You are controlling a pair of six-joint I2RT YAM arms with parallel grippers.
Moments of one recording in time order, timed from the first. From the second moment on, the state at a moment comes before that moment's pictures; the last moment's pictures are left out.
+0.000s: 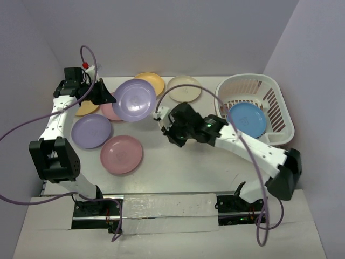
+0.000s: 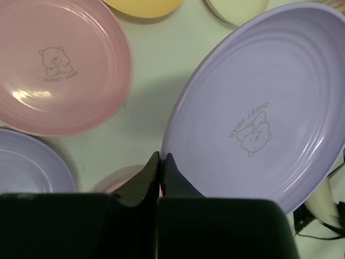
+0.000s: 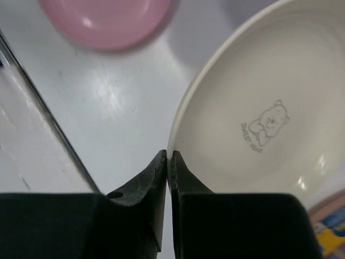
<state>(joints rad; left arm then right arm) 0.07 1.63 1.49 -0.64 0.60 -0.14 0.90 1.36 1.34 -0.72 -0.07 -0.14</state>
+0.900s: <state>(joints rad) 0.01 1.55 1.47 -0.51 0.54 -0.25 0.13 1.30 1.24 -0.60 0.25 0.00</state>
